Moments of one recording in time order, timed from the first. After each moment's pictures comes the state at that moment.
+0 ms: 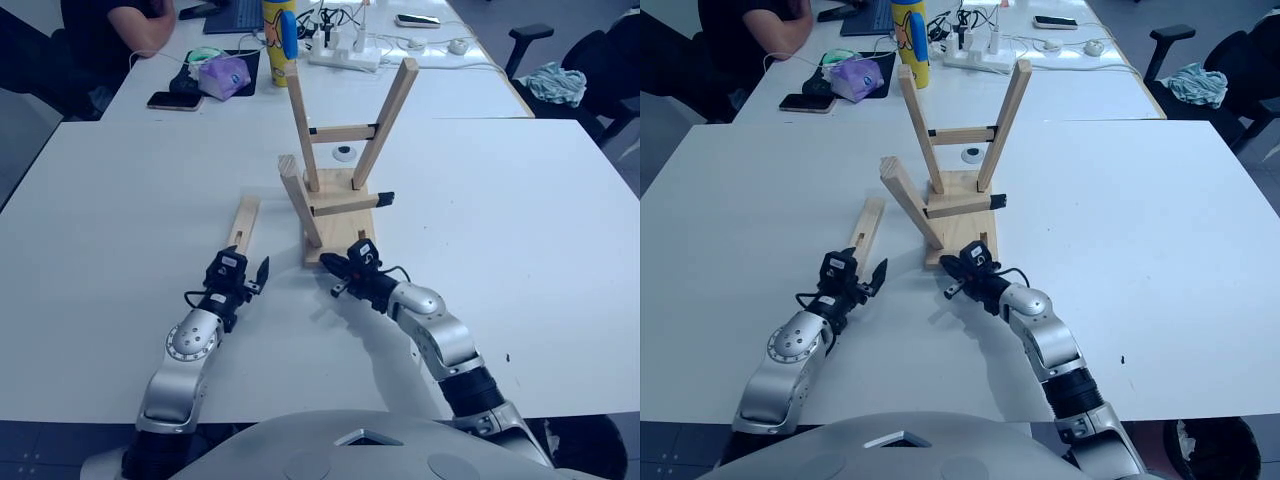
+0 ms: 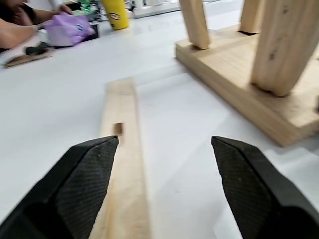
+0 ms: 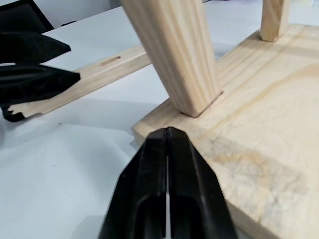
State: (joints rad) left arm 0.28 0.23 -0.12 -0.38 0.04 0.34 -0.13; right arm -0.02 -0.20 0.31 -0.02 0.22 0.35 0.51
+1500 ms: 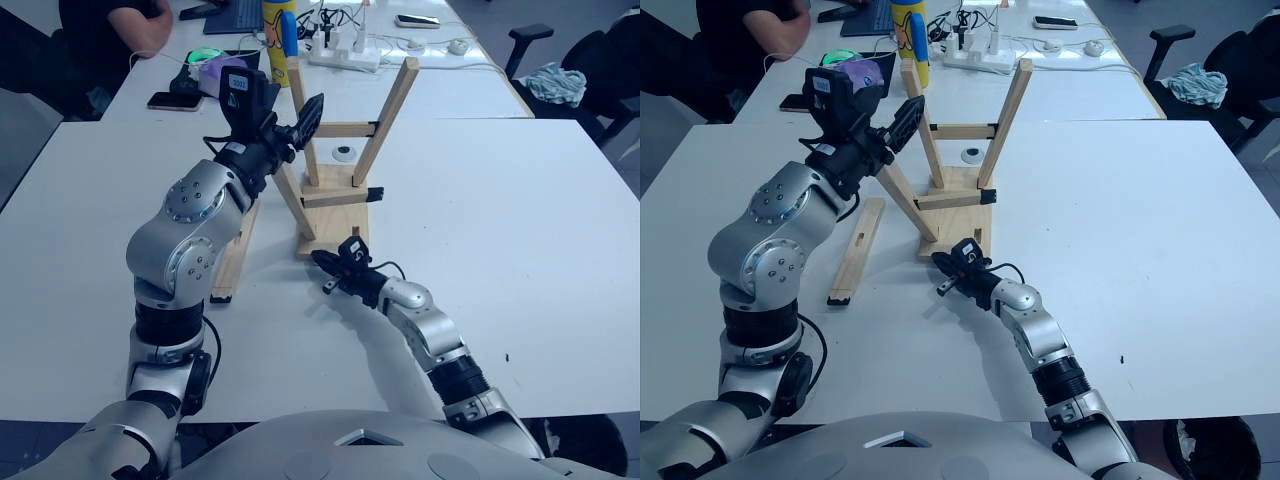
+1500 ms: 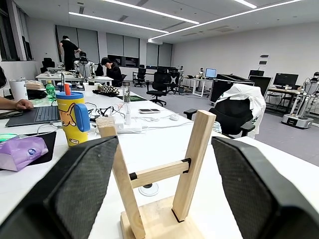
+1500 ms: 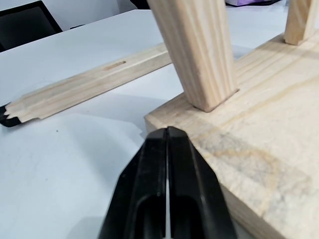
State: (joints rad) left arm -0.49 0.20 -0.05 -0.43 -0.48 0.76 -0.02; right arm -0.09 -0.16 0.34 0.13 0.19 0.24 0.51
